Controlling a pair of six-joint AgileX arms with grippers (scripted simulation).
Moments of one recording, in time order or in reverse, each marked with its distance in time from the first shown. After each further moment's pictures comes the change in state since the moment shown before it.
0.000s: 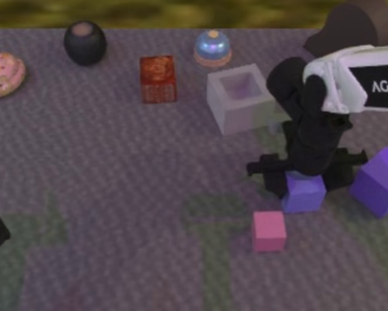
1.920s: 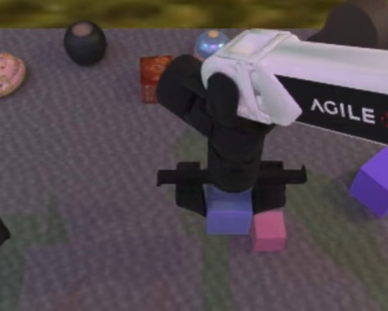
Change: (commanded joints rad) left arm 0.000 0.000 0.000 0.000 0.000 0.000; right arm 0.362 -0.115 0.236 -0.337 0.012 0.456
